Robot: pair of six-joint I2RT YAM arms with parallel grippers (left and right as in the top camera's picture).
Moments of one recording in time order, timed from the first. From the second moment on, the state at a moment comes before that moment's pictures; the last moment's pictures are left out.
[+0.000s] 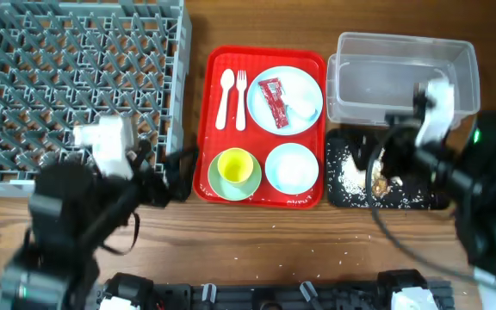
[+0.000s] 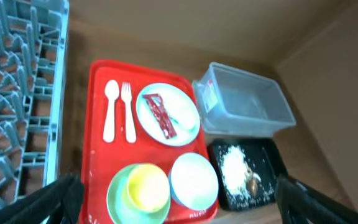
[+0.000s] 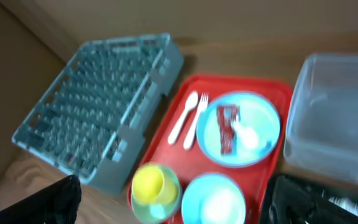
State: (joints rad) left arm -0.26 0.75 1.11 -0.83 0.26 -0.42; right arm 0.08 0.94 1.28 -0.88 -0.48 0.18
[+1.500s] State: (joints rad) left arm -0.26 0.94 1.18 -0.92 0.22 -0.42; right arm 0.10 1.67 1.32 -0.52 -0.03 0.23
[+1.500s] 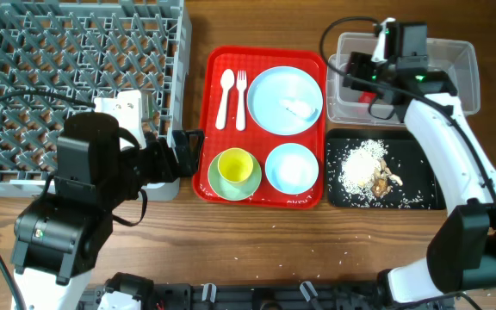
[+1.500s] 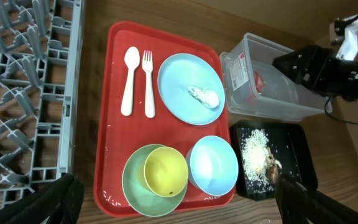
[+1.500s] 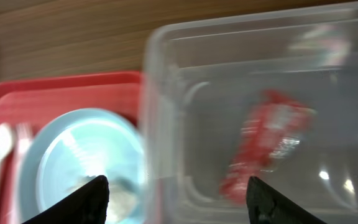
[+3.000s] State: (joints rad) left arm -0.26 0.94 1.18 -0.92 0.22 -0.42; right arm 0.51 1.35 1.05 -0.89 -0.17 0.44
